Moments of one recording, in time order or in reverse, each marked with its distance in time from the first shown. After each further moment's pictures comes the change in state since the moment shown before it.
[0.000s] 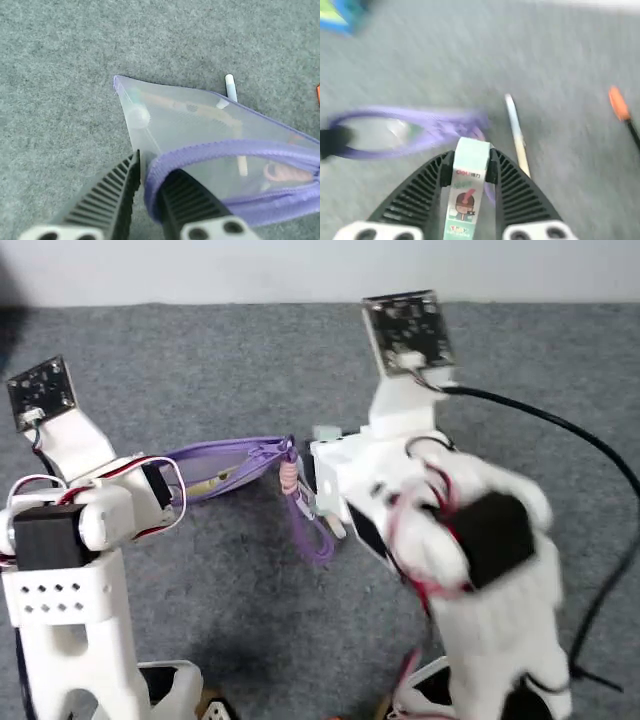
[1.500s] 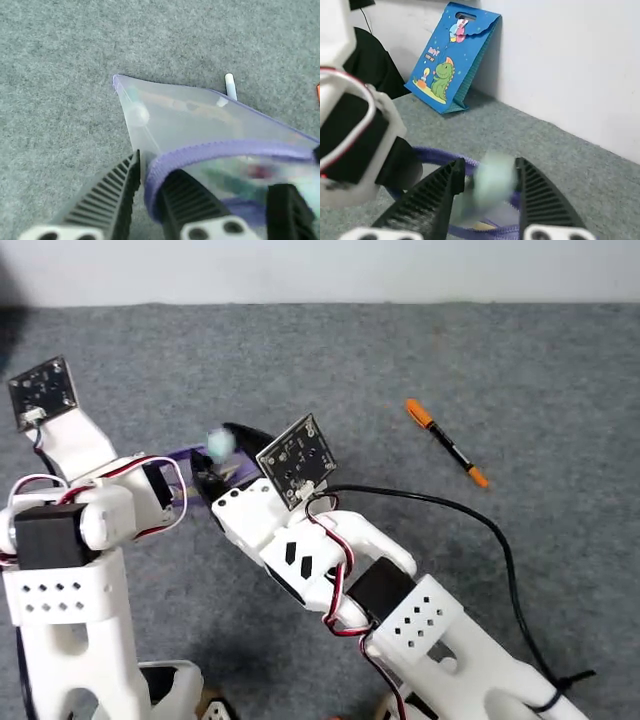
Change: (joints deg) left arm 0.1 0.1 0.0 0.0 0.0; right arm -15.3 -13.7 61.9 -73.6 13.8
